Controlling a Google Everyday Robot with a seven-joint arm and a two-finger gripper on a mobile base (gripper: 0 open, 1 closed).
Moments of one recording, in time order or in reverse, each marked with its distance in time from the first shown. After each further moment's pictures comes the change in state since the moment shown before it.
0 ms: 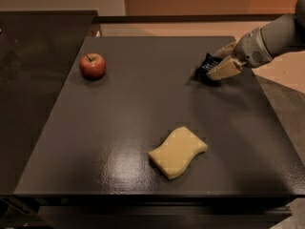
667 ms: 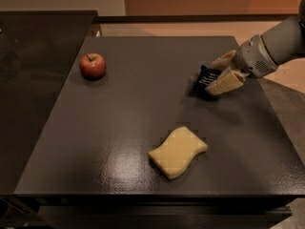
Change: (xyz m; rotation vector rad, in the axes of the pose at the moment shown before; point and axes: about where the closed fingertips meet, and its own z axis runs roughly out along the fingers) arm -0.003 0.067 -0.010 -0.089 0.047 -0.072
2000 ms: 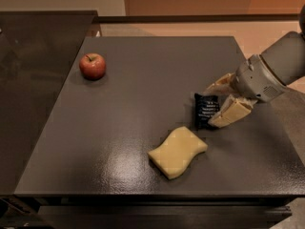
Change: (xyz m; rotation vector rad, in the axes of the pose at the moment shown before) arm 0.008 0.100 -0.005 -0.159 0.095 -0.170
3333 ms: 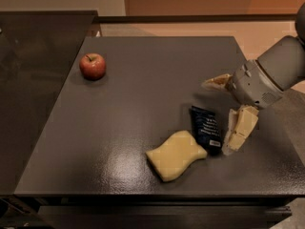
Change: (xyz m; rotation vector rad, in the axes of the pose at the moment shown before) arm -0.010 0.022 0.008 -0.049 -0.002 -0.055
